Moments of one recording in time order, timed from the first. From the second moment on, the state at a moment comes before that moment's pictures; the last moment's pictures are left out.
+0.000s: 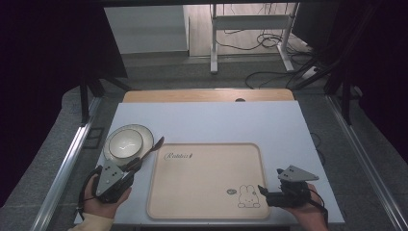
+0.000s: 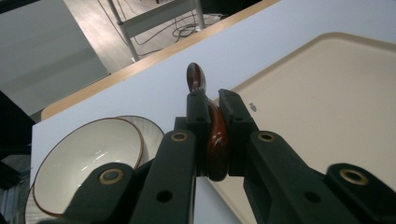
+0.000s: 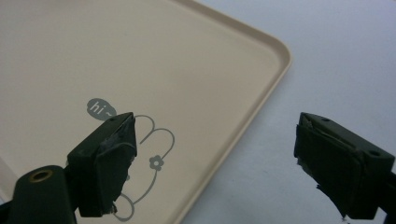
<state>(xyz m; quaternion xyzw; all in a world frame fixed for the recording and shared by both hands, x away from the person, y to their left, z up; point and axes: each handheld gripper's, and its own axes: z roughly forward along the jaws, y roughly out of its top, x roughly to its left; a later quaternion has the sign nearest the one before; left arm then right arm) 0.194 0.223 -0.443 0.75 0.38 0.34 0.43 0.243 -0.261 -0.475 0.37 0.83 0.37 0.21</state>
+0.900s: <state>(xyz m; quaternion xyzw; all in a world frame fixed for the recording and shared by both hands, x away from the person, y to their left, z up) 0.210 0.202 -0.456 0.77 0.35 0.32 0.41 0.244 -0.260 -0.476 0.37 0.83 0.36 0.21</state>
